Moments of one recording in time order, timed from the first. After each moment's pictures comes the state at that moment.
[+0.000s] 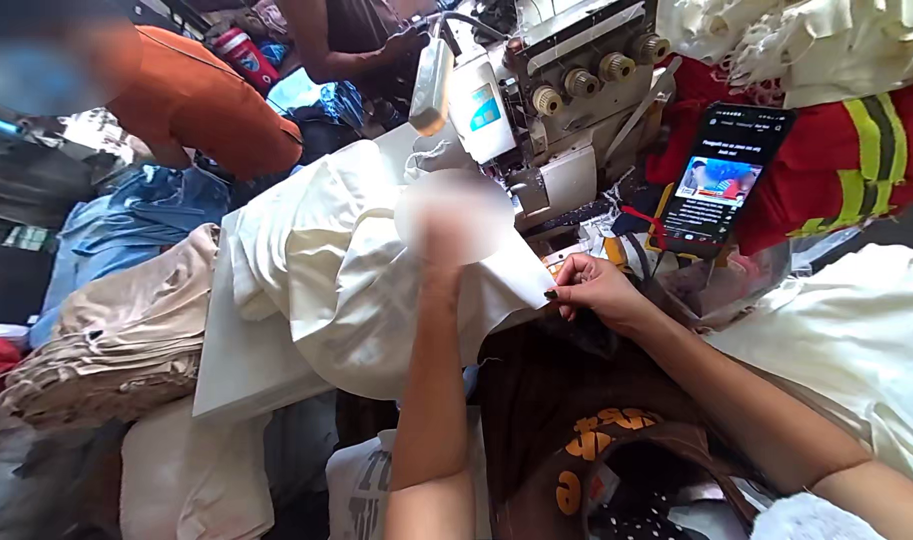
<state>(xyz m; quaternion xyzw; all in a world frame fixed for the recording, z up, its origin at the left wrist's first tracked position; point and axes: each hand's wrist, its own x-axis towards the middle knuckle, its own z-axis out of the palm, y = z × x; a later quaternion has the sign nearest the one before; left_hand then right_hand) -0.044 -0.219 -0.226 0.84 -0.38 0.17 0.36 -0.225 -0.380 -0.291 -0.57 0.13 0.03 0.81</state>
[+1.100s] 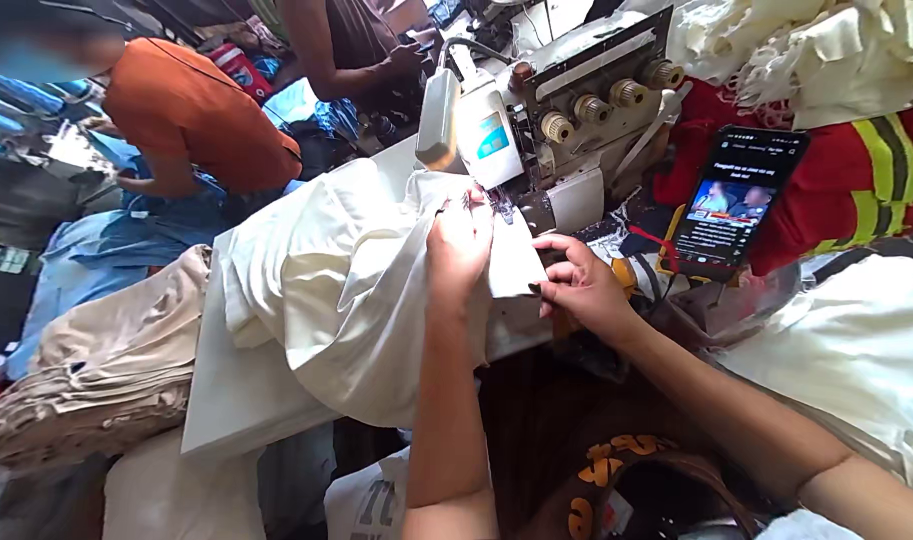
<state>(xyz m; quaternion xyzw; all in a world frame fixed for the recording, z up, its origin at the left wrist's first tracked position) -0.032 -0.235 -0.220 0.89 -0.32 0.10 0.30 -0.191 -0.361 -0.264 -0.61 0.05 -0.12 0.78</state>
